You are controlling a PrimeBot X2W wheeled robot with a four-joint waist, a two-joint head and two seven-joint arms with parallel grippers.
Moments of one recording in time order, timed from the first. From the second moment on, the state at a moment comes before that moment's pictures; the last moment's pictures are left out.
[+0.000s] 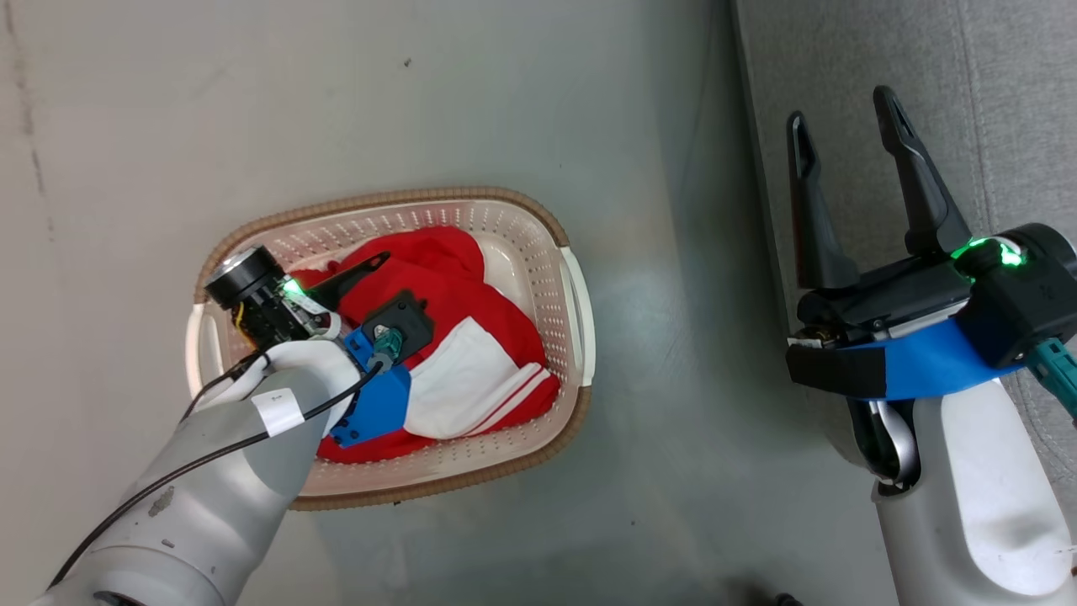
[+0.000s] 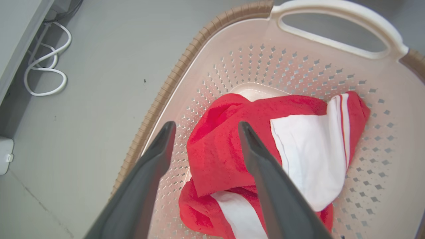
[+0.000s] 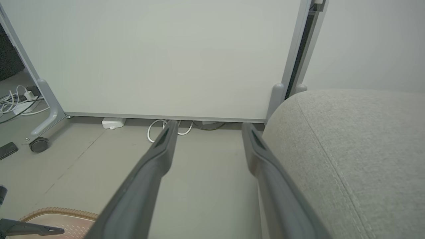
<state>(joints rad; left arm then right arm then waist) -0.90 0.19 -0.92 1.17 0.01 -0.13 -0.26 -0.46 -0.05 0.08 0.05 0.06 0.13 -0.26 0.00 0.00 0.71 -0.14</state>
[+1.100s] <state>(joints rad) -1.11 0.27 -1.24 1.29 0.03 -0.13 -0.14 -0.52 -0.05 0.07 -0.05 0.06 0.13 -0.26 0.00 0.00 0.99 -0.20</state>
